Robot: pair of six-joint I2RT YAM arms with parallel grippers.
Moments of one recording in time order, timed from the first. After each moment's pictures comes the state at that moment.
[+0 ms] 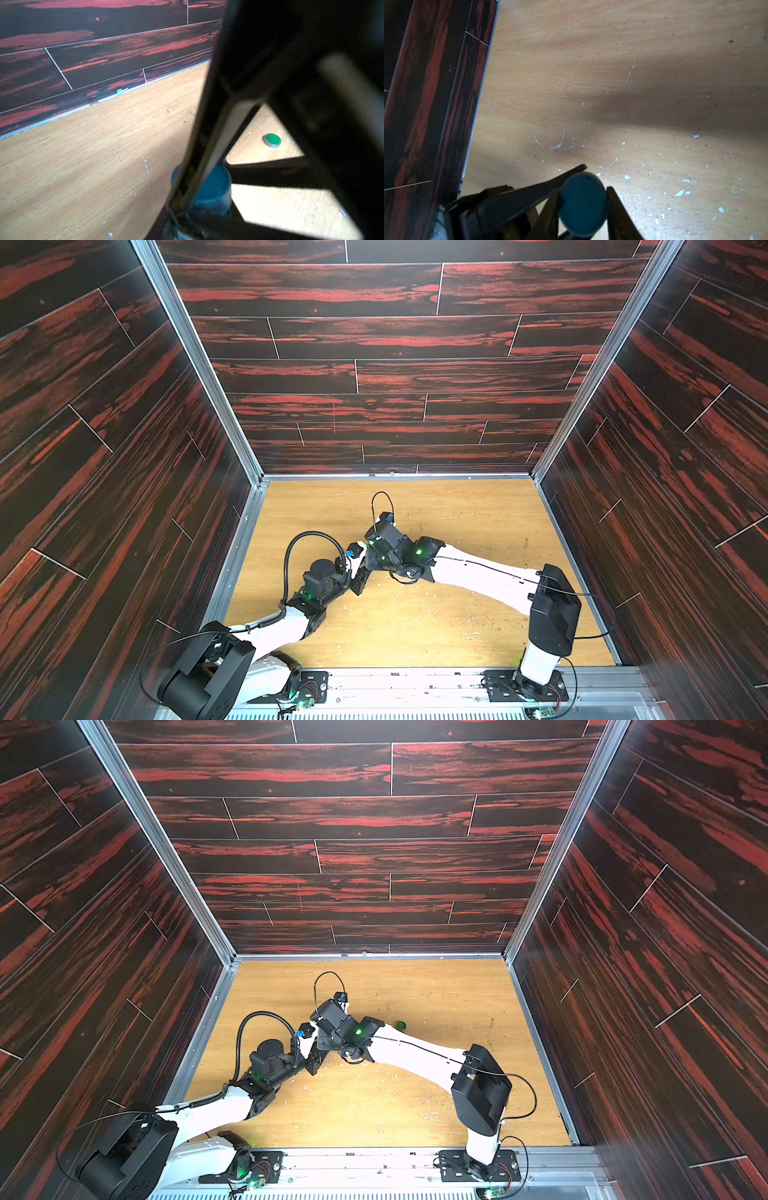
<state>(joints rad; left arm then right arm) -0.49 1.22 0.30 0.70 0.28 0.07 1.05 1.79 1.48 -0.53 0.17 0.86</state>
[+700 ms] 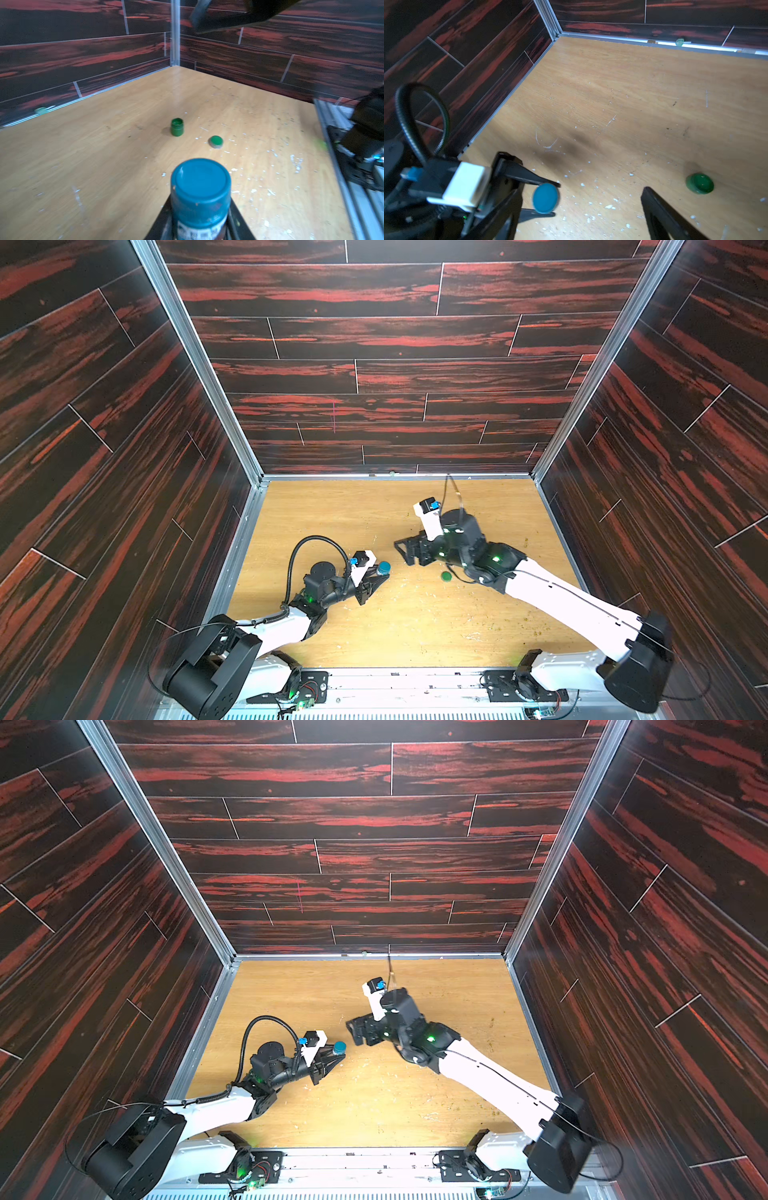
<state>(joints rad) -0.50 1.27 0.28 0.80 0.61 0.04 0.80 1.28 1.08 -0.31 -0.07 0.32</state>
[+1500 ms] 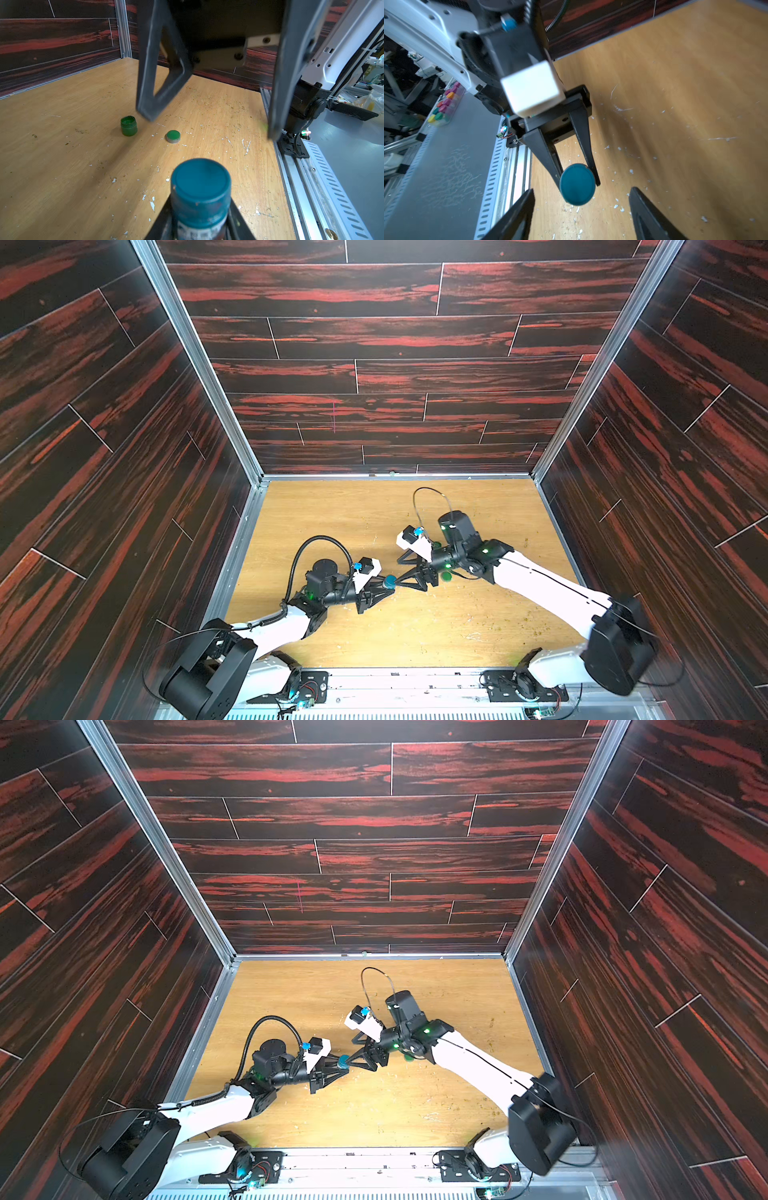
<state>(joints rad) -0.50 1.24 0.31 0.66 0.83 0.07 0.71 1.45 1.05 -0.37 -0.79 -0.26</state>
